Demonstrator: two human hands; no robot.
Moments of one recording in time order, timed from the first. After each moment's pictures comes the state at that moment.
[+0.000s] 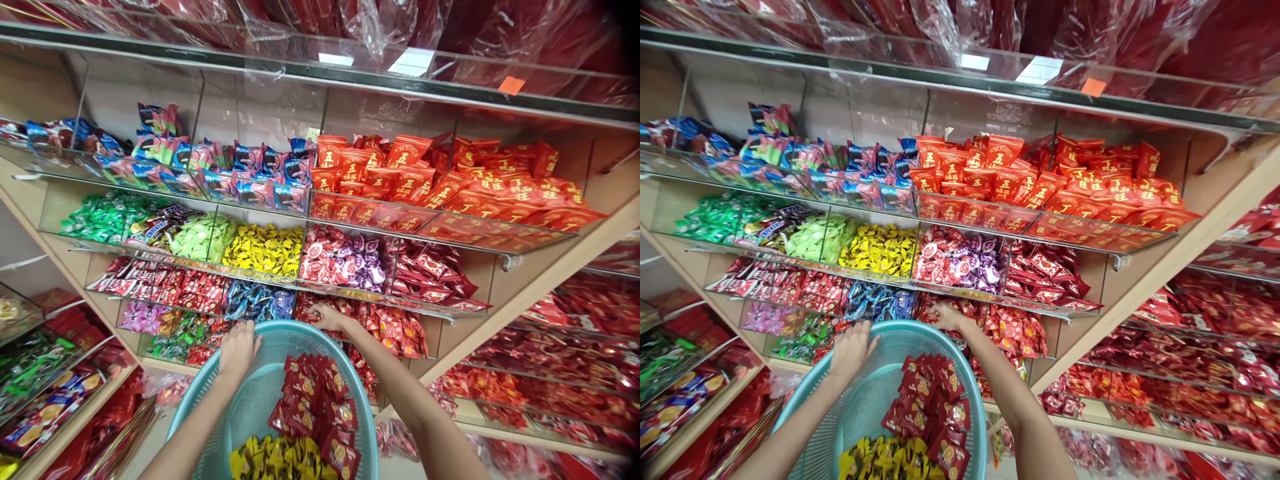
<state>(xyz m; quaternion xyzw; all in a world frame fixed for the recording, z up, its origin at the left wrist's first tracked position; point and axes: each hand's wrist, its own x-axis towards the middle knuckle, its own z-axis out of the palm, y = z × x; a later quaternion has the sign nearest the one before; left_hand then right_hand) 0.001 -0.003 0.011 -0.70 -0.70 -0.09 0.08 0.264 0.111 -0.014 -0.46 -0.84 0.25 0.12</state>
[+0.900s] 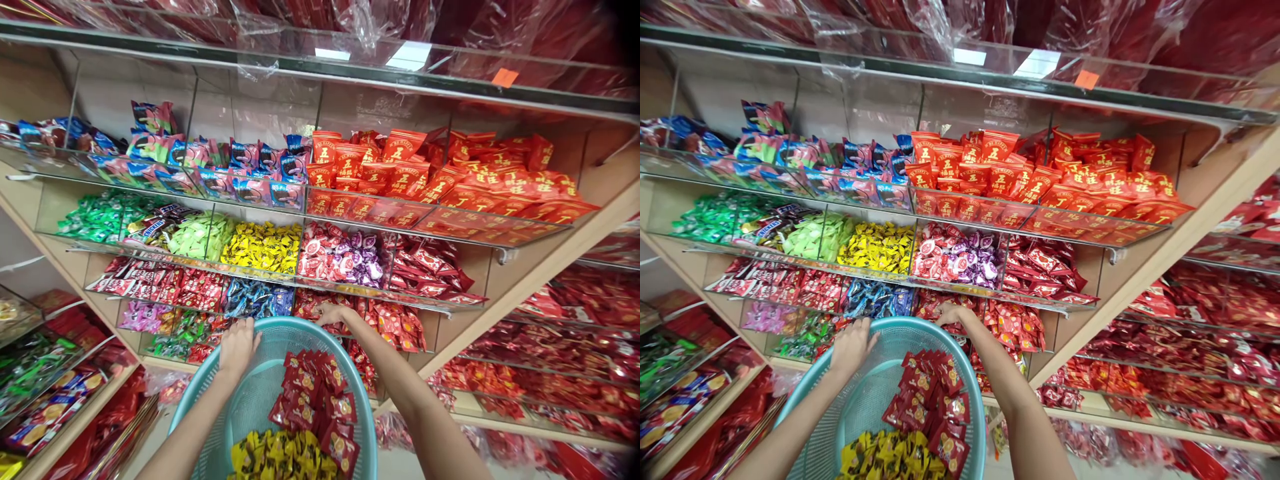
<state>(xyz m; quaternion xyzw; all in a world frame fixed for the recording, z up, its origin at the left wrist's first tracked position) 0.001 -0.003 0.013 -0.71 -0.69 -0.08 0.09 0.272 0.118 0.001 -0.54 -0.76 0.37 0.01</state>
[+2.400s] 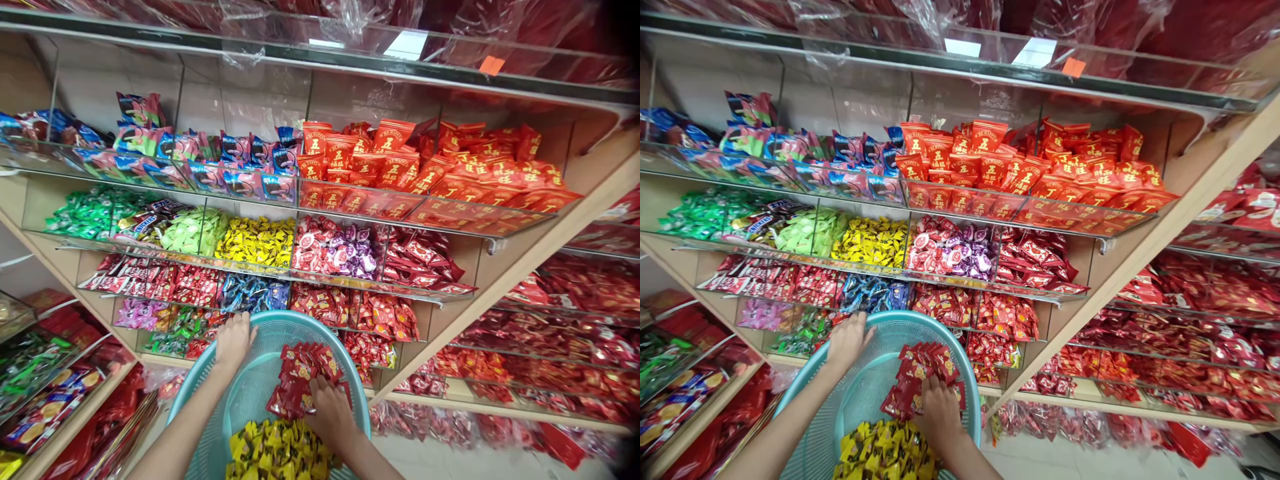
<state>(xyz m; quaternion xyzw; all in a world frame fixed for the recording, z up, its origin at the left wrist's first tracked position) 0.000 -0.003 0.011 -0.71 -0.68 -0.06 0.13 0.214 -0.121 -0.009 -0.64 -0.76 0.14 0.03</state>
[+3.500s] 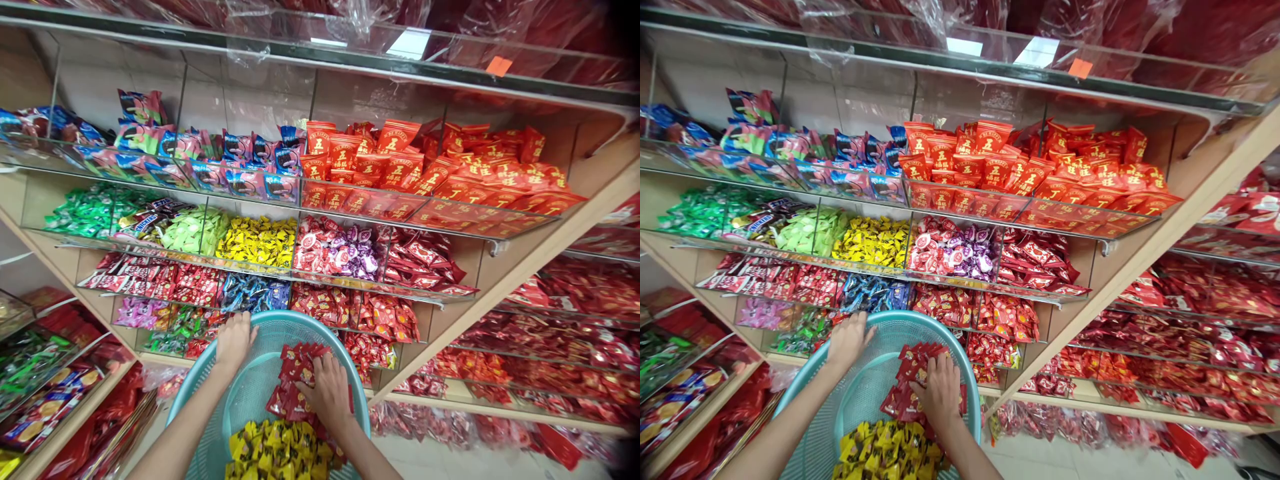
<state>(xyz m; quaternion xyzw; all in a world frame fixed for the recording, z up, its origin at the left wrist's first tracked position) 0.000 -0.003 0.010 -0.72 -0.68 -0.08 0.12 0.211 -0.097 -0.026 -0.69 -0.71 -0.06 0.13</state>
